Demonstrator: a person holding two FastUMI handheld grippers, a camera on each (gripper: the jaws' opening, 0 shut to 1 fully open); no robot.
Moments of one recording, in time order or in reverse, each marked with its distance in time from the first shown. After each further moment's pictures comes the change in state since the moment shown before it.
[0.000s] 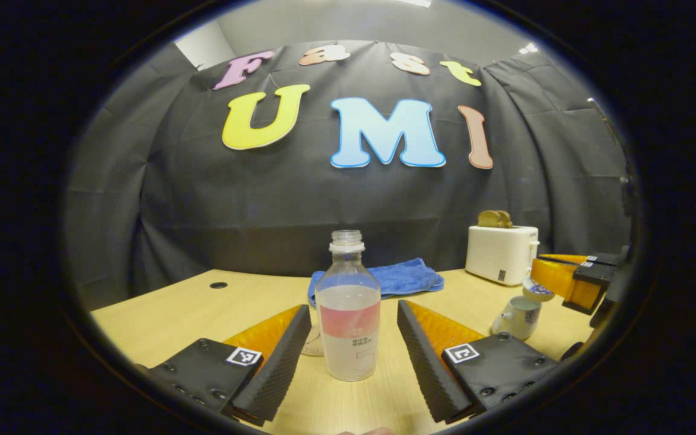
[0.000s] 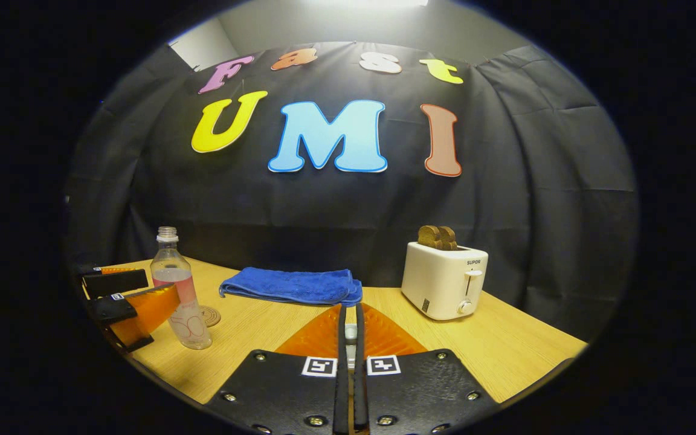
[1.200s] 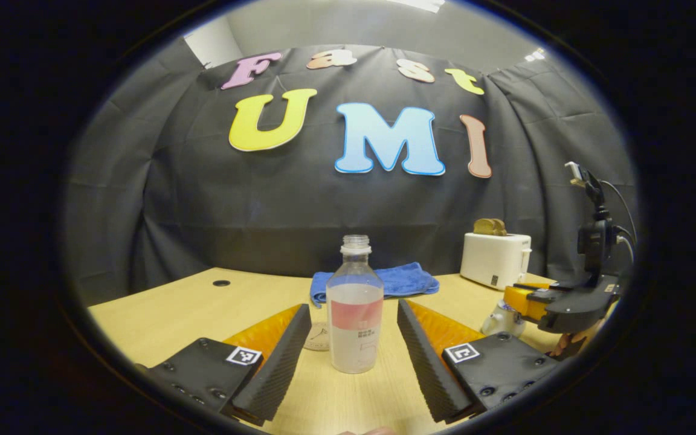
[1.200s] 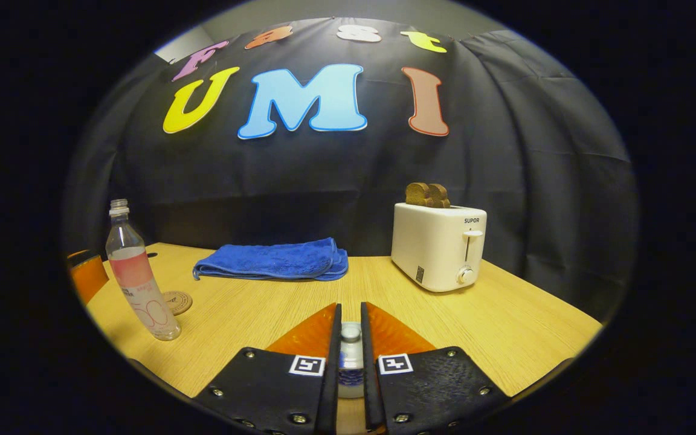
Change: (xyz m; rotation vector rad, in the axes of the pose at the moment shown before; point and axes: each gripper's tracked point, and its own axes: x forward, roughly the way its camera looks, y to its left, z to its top) left arm -0.029 0.011 0.009 -0.033 -0.033 -0.011; right arm 0.040 -0.018 -0.057 0.052 0.141 -0.062
